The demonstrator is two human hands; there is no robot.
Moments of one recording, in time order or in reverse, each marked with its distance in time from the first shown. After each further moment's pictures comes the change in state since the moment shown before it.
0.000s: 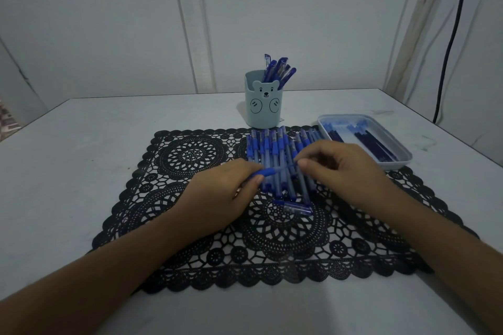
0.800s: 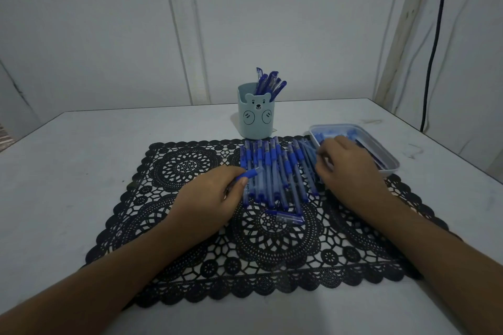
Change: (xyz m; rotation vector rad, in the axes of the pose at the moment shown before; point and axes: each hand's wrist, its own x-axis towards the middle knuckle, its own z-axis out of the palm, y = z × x) left_hand 0.004 0.001 -0.001 -0.052 -0.014 -0.269; right_hand 0.020 0.050 -0.005 -0.630 0.363 -0.176
